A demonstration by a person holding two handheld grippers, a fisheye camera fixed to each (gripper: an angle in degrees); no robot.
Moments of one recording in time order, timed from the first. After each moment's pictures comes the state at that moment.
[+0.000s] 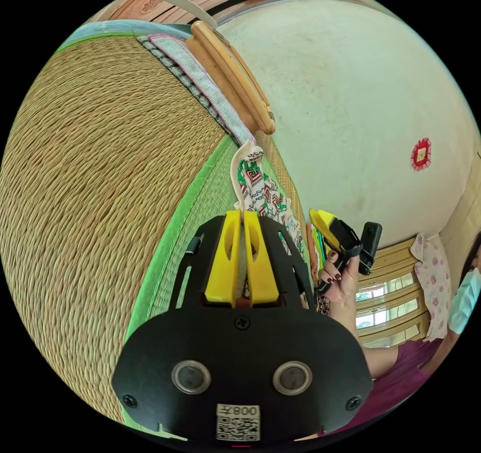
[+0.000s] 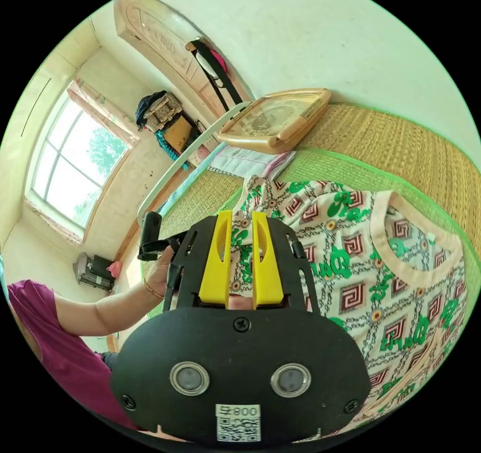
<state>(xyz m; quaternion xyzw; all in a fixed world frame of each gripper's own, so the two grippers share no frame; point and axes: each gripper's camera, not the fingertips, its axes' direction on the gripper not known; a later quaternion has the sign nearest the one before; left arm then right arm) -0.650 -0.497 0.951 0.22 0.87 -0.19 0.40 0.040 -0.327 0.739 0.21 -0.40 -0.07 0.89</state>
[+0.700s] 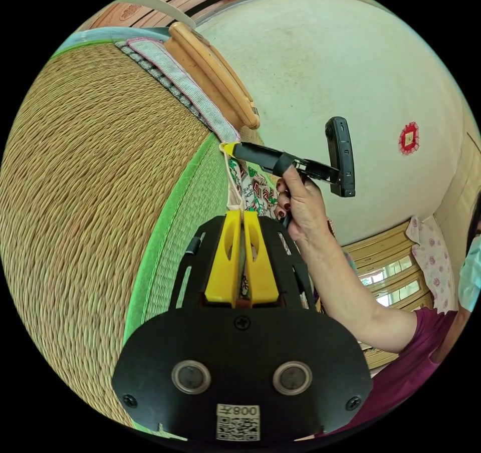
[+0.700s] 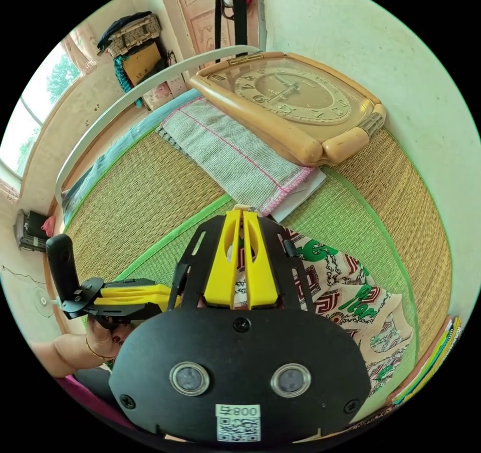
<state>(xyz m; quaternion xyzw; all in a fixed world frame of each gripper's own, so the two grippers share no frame) -0.724 -0.425 0.937 0.26 0.87 -0.17 0.40 -0.138 -0.517 0.863 0.12 -0.20 -0.15 0.96</state>
